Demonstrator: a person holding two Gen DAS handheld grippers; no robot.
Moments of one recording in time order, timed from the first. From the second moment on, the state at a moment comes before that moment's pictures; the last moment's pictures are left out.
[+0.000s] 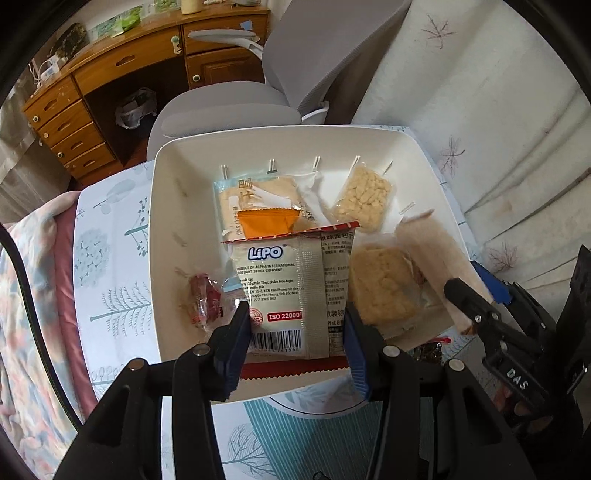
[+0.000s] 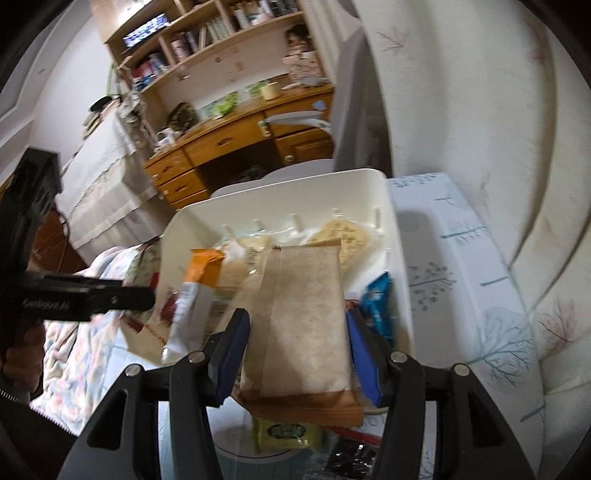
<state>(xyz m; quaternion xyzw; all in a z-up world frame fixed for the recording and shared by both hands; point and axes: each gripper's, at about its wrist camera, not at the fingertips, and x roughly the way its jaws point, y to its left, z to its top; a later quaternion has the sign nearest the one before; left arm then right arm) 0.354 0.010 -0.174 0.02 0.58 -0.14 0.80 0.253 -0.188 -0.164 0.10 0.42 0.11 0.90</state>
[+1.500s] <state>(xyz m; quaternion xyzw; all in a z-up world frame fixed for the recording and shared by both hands) 0.223 -0.013 -0.184 0.05 0.58 -0.23 0.78 0.112 -0.209 -0.160 0.13 0.47 -0.02 0.87</state>
